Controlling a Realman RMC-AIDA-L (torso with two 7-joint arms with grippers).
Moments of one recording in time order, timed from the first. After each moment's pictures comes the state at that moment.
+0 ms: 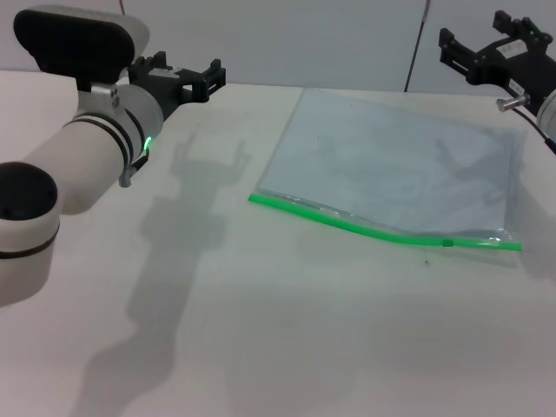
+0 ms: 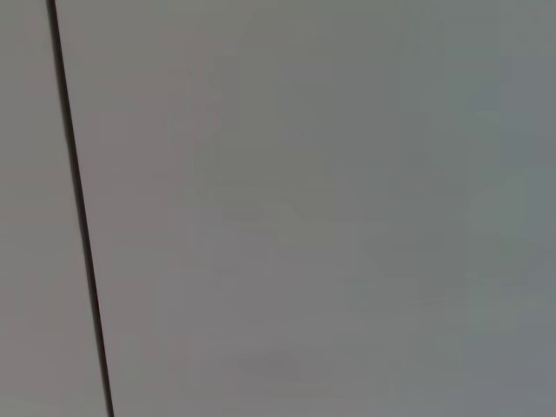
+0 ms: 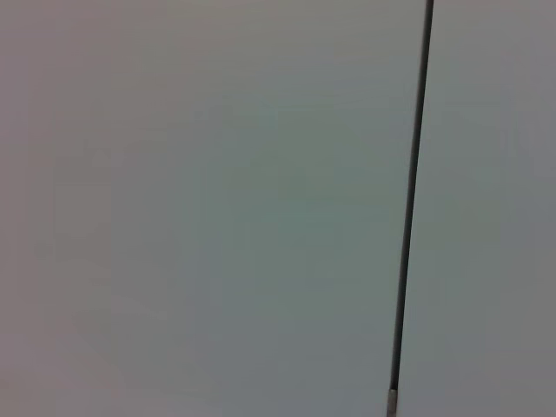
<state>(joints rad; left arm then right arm) -0.49 -2.04 -1.27 -0.94 1.37 0.18 1.24 0.67 2.04 -1.51 -0.42 2.81 0.62 -2.62</state>
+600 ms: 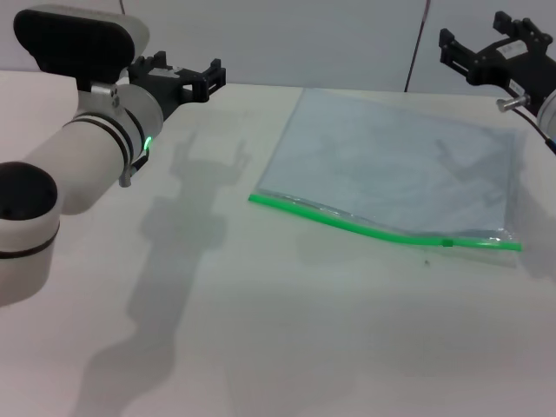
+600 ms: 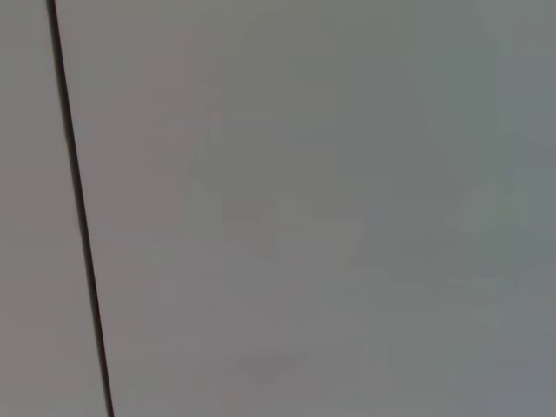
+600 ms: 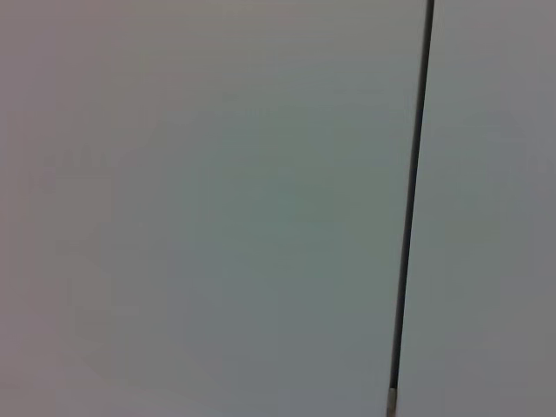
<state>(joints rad) -0.49 -2.04 -1.27 -0.94 1.37 0.18 1.24 0.67 2.04 -1.51 -0.42 2.81 0.62 -2.62</state>
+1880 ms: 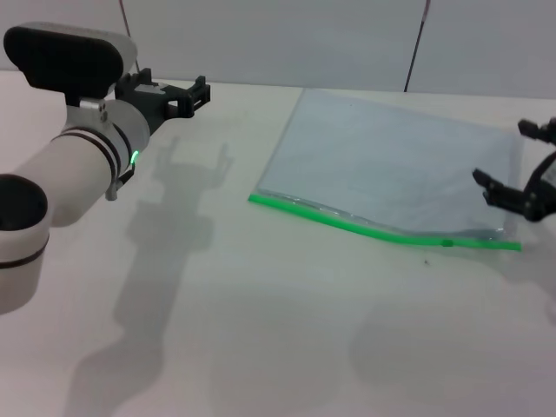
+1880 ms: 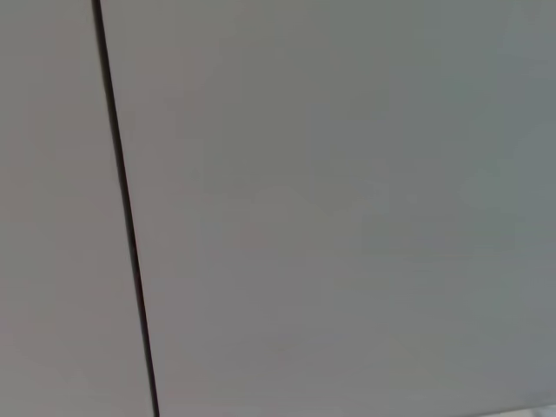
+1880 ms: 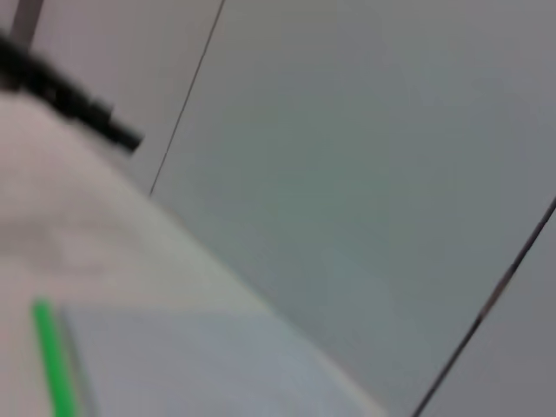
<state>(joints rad) -0.48 -2.03 -1.28 -0.90 1.37 0.18 1.24 0.16 2.02 -1.40 -1.07 1.73 0.78 -2.14</state>
